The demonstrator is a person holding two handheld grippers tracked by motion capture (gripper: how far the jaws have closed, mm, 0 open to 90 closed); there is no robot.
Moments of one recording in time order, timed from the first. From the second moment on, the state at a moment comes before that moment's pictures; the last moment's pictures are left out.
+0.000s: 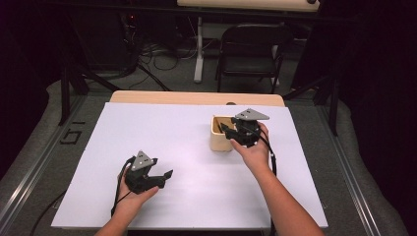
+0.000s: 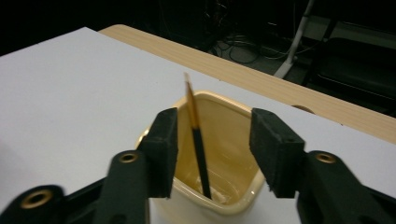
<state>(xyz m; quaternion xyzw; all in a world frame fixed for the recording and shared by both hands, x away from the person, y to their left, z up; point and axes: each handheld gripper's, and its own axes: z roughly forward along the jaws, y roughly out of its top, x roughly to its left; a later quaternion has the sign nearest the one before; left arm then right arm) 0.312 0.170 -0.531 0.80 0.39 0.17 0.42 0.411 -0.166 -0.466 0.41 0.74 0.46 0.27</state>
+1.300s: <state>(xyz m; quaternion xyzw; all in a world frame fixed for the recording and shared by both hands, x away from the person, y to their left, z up) 0.311 0.173 -0.529 0.80 0.40 0.17 0.42 0.388 -0.178 -0.458 0.41 0.74 0.47 0.26</state>
